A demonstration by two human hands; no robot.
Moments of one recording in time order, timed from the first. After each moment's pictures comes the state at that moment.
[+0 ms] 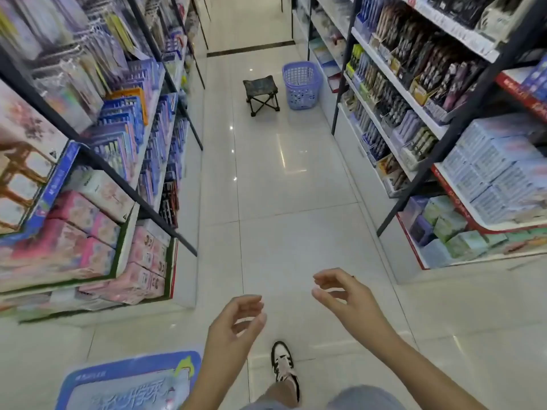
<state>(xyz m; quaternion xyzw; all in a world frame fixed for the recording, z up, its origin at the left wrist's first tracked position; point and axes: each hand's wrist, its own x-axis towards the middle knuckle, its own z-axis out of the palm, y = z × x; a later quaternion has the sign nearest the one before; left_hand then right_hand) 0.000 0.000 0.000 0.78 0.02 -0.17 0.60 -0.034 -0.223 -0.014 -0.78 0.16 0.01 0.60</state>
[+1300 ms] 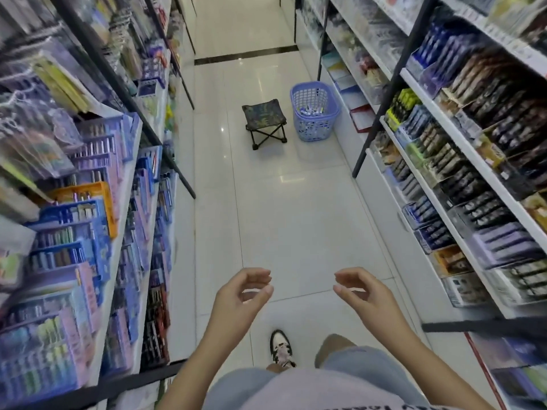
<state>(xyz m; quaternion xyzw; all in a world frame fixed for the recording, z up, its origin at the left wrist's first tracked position) 0.614 -0.096 -0.013 0.76 -0.04 -0.22 0.61 0.523 -0.330 -0.034 -0.76 0.24 0.00 0.60</state>
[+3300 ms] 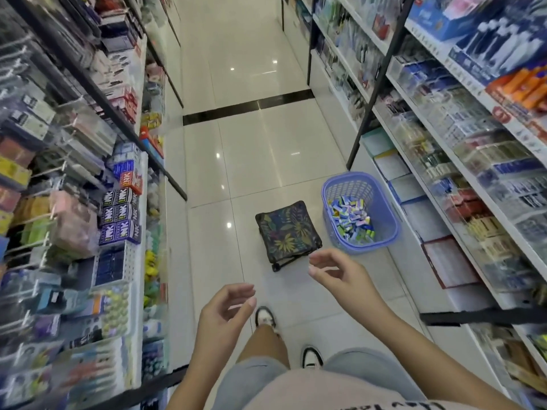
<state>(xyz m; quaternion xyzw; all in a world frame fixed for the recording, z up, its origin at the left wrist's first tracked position) 1.536 -0.293 -0.029 0.78 0.00 -0.19 0.60 1.492 -0.526 -0.027 -0.75 0.20 -0.01 0.63</state>
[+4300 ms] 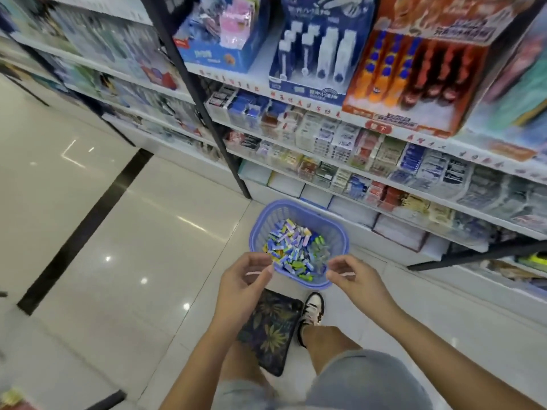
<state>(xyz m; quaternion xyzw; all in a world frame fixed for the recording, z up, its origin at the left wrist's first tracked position) 1.889 -0.689 -0.070 0.71 -0.36 -0.44 0.42 1.664 -0.759 -0.118 -0.59 0.57 -0.17 0.55</state>
